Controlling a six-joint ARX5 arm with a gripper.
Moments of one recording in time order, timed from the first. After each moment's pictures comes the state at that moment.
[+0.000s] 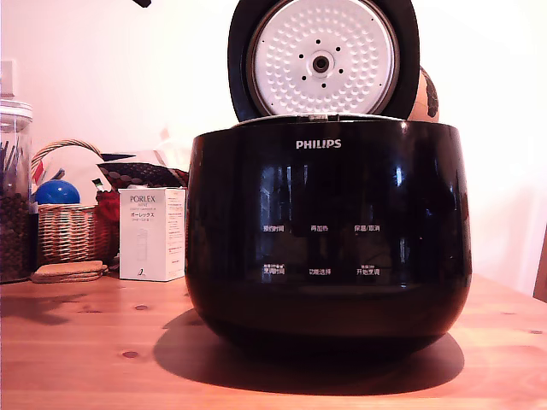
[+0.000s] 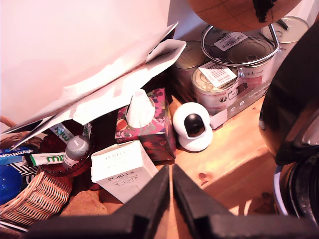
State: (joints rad) arm -0.33 1.61 1.92 -0.87 0.08 0.26
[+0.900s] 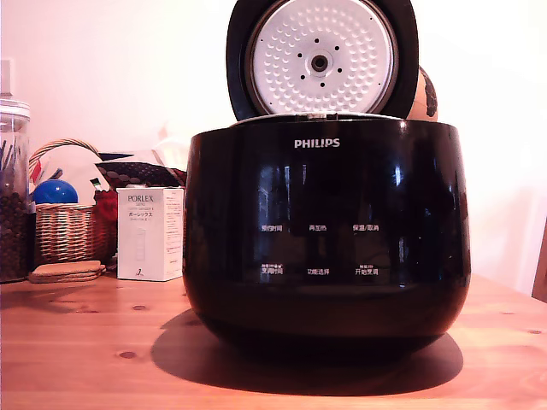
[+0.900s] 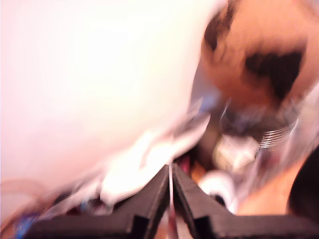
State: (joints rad) arm -0.27 1.61 1.92 -0.53 0.24 0.21
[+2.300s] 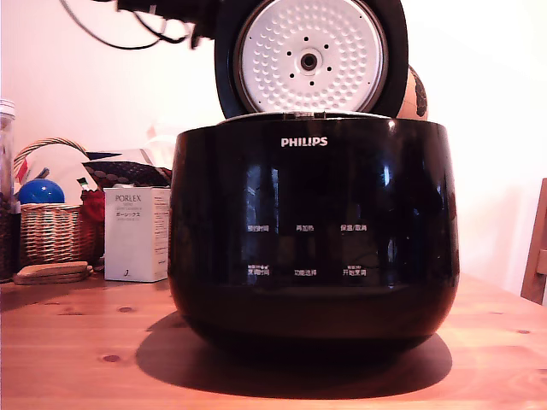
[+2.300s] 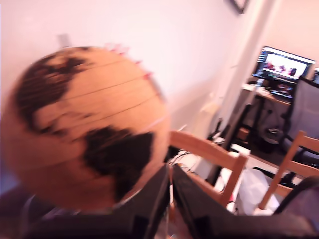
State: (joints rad) arm -0.31 2.23 2.42 -0.21 0.90 -0.26
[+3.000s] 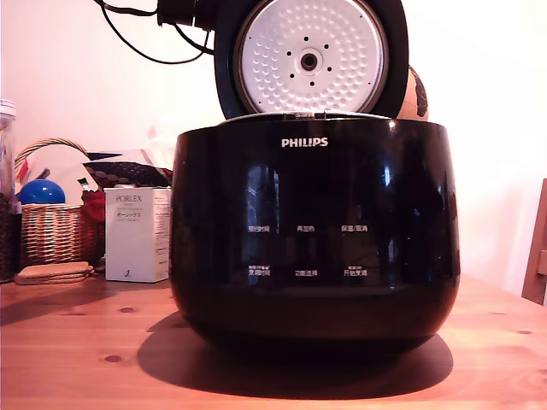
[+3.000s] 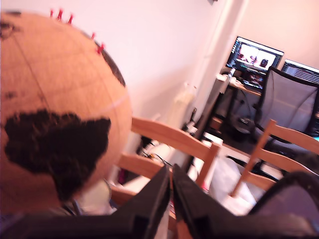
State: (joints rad) arm -0.39 2.28 2.42 -0.26 1.02 -0.33
